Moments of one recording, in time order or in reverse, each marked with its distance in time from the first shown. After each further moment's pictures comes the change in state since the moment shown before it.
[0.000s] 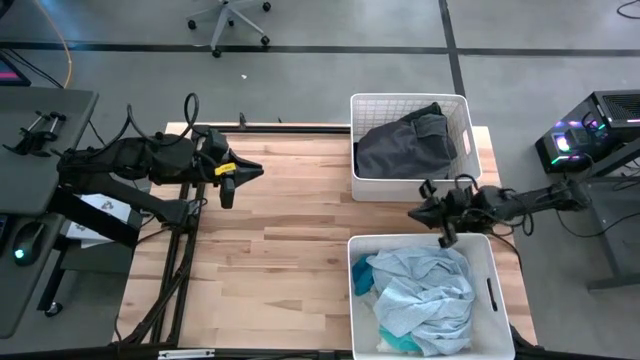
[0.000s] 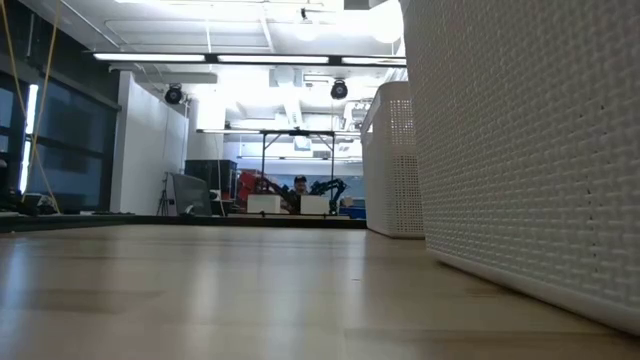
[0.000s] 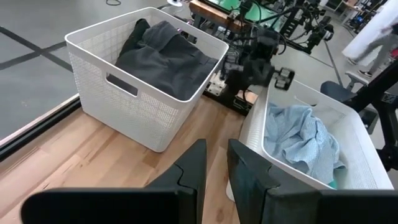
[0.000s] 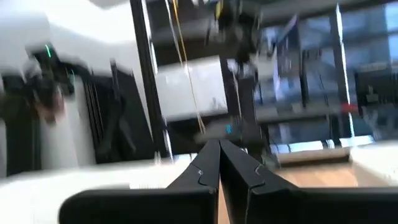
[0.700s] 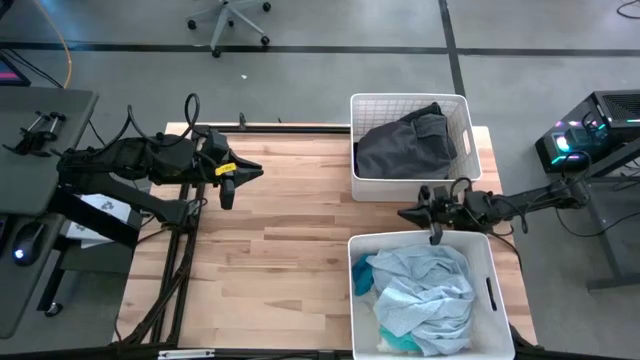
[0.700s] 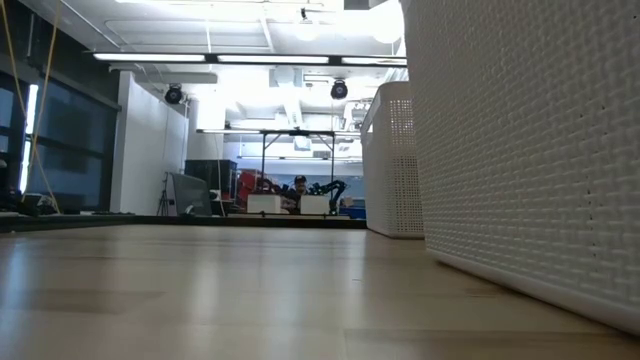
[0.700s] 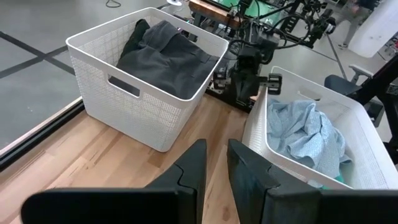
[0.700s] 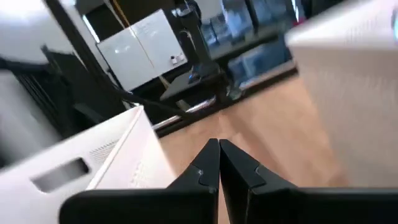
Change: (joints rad) left arm 0.000 0.000 0.000 -0.007 -0.002 0.037; right arm 0.036 0.001 -0.009 -0.288 0.211 0.271
